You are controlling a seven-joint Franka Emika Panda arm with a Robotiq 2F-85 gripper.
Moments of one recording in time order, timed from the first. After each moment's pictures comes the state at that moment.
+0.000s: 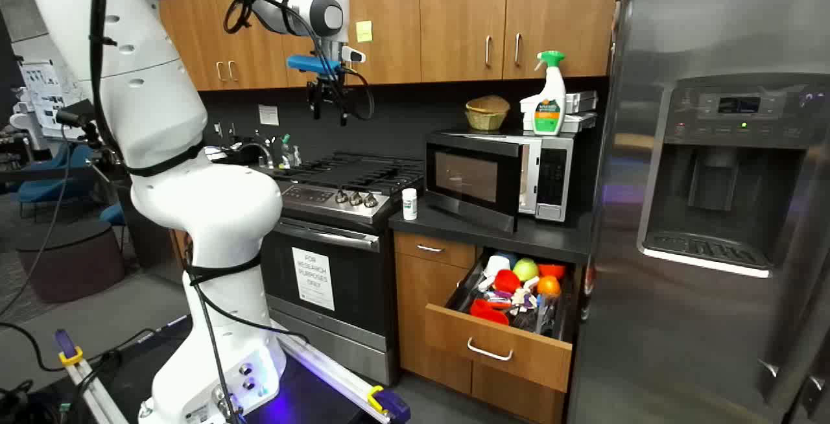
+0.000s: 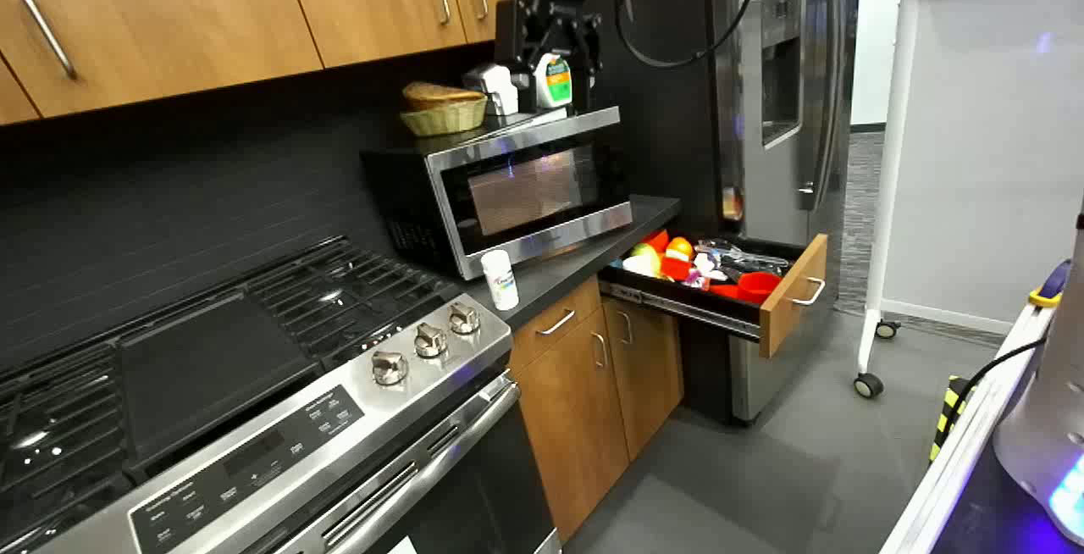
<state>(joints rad) 0.20 -0.29 0.14 -2.07 0.24 1.88 0.07</state>
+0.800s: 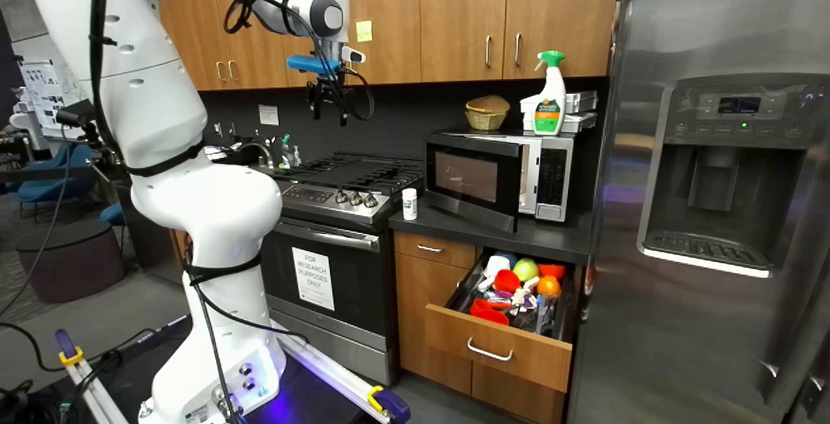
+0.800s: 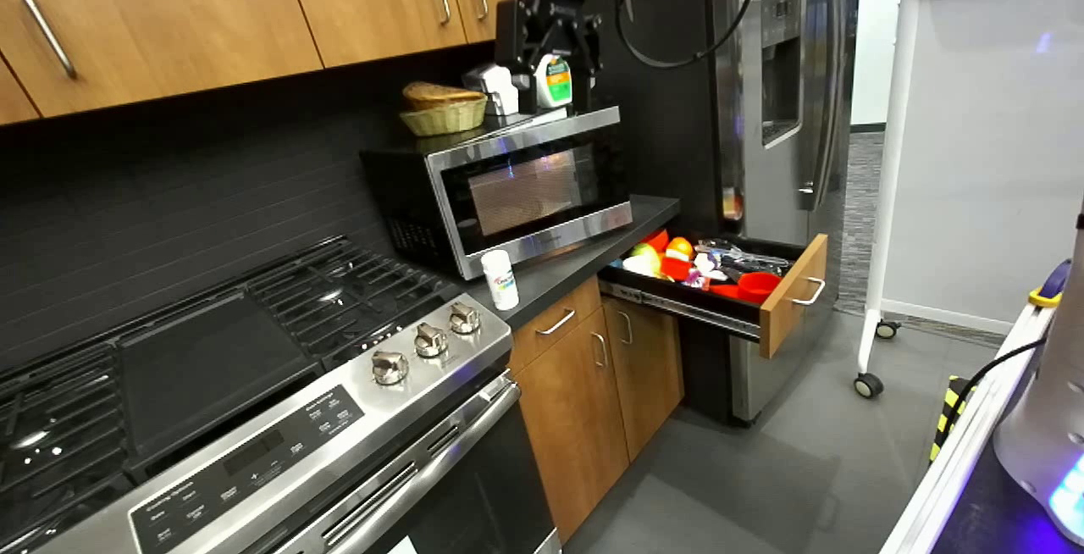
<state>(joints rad) 0.20 -0.29 0.14 -2.07 0.24 1.88 0.07</state>
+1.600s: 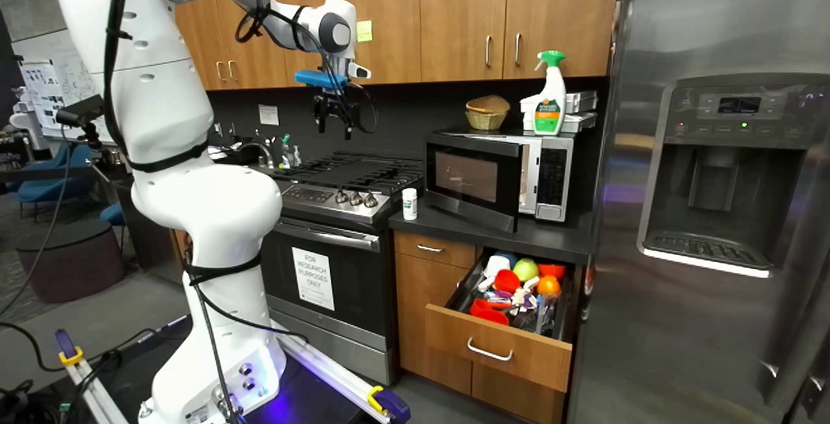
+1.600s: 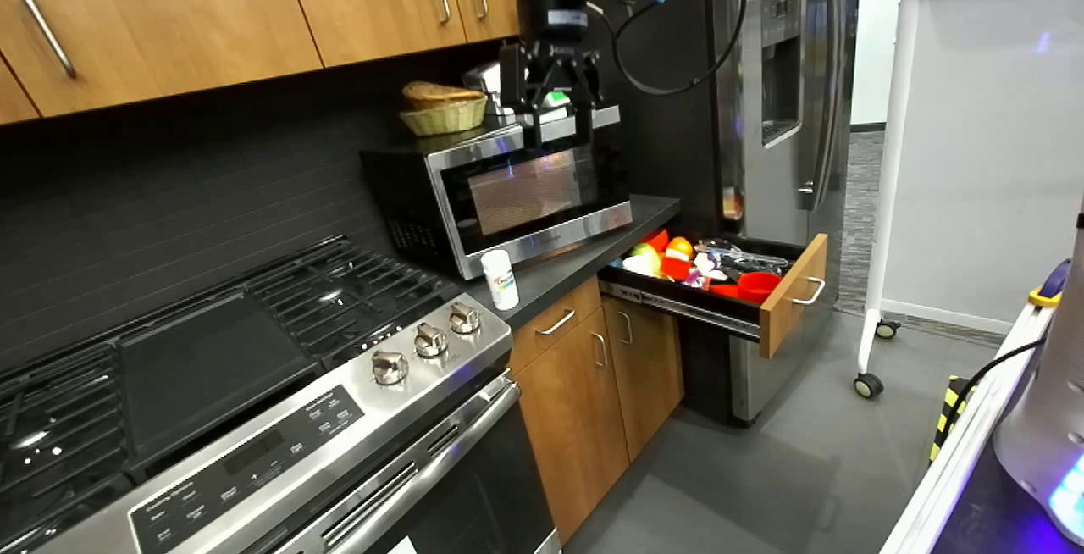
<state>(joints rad) 0.19 -0.21 0.15 -2.08 0.23 1.90 0.06</state>
